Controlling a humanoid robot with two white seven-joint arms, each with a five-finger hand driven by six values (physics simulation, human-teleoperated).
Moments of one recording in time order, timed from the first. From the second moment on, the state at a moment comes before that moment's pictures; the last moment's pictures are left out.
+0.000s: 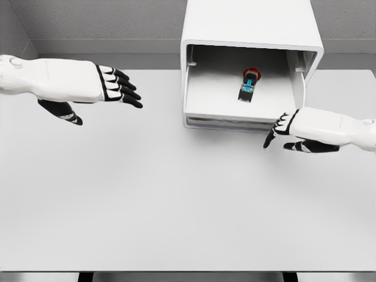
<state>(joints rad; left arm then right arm) -1.20 1.06 -1.08 -1.71 0.00 -0.61 -0.61 -0.39 -0.94 0.37 -1.69 0.09 -0.61 0.61</state>
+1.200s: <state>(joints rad) -1.19 1.05 -1.10 -1.71 -0.02 -0.61 -0.61 -0.45 -0.87 0.50 -1.61 0.16 -0.61 0.61</state>
